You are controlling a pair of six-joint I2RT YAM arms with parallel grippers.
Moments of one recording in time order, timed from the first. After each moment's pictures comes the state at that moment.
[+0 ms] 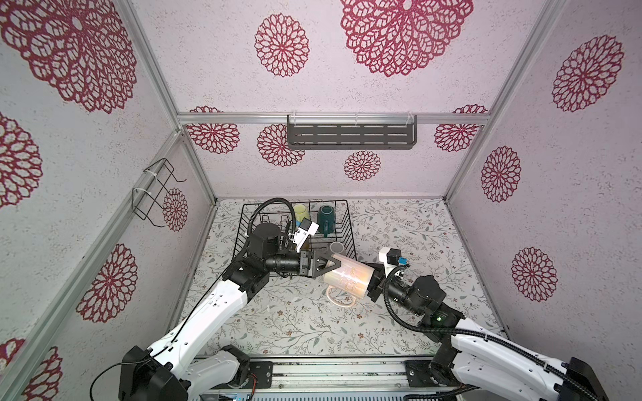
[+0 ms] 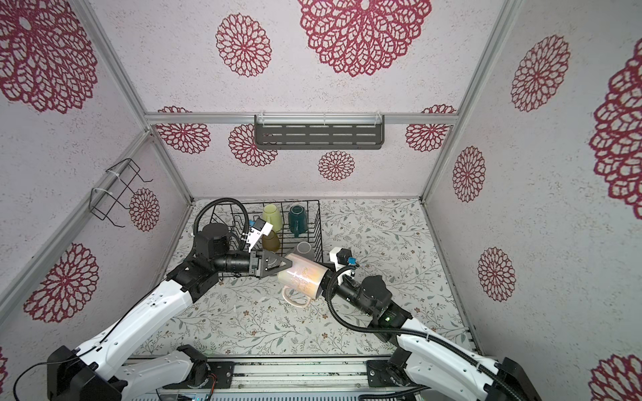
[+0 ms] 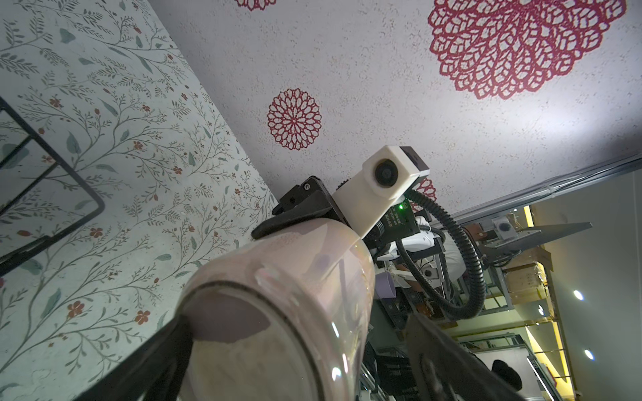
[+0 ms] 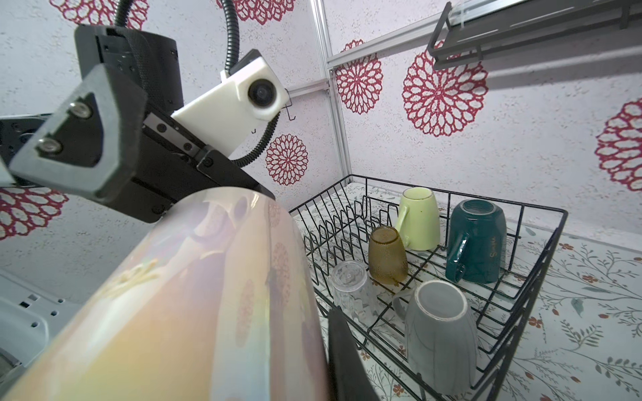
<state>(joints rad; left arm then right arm) -0.51 1.15 0.94 -0.10 0.97 -0.75 0.85 0.85 0.44 0.48 -0.12 0.27</state>
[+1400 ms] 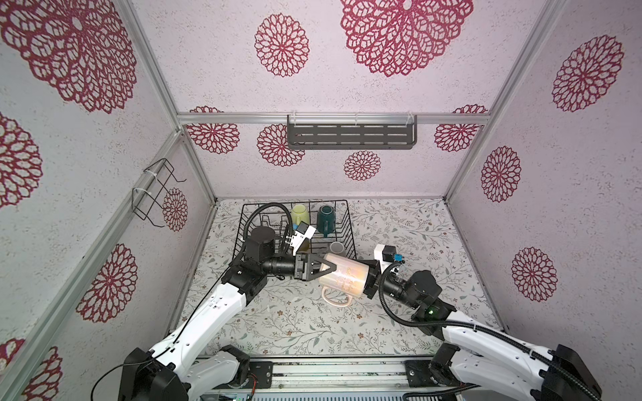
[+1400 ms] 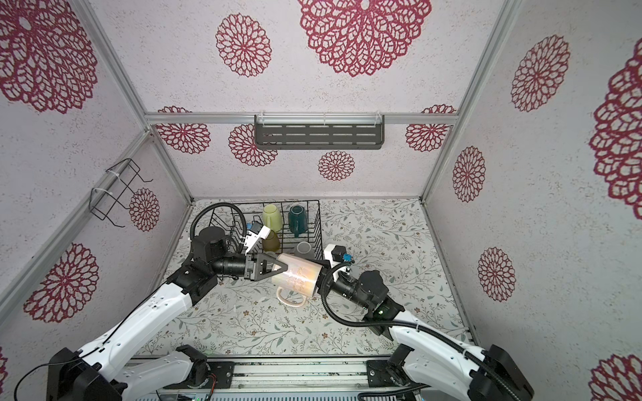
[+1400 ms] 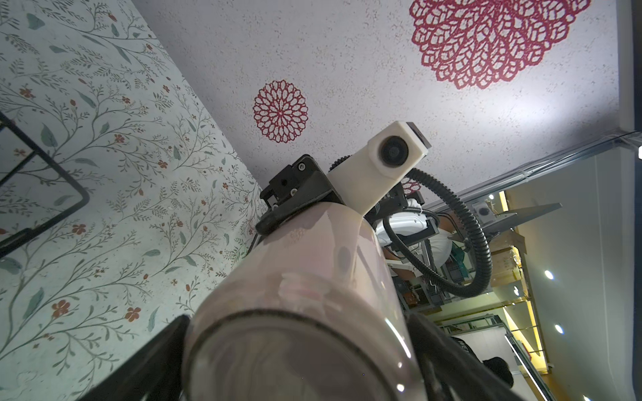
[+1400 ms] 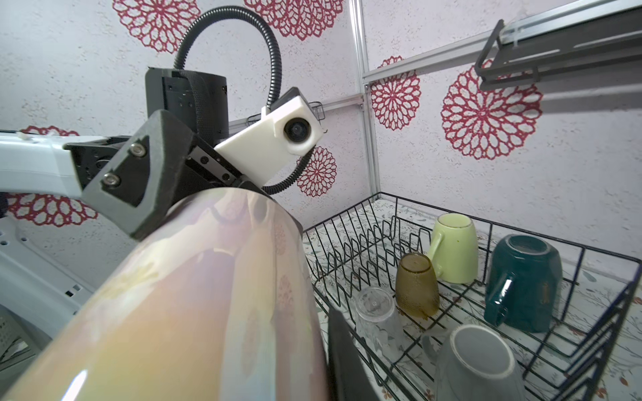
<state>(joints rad) -0.47 1.12 0.85 0.02 1.08 -0.77 0.82 0.98 0.49 0.65 -0.29 0.27</state>
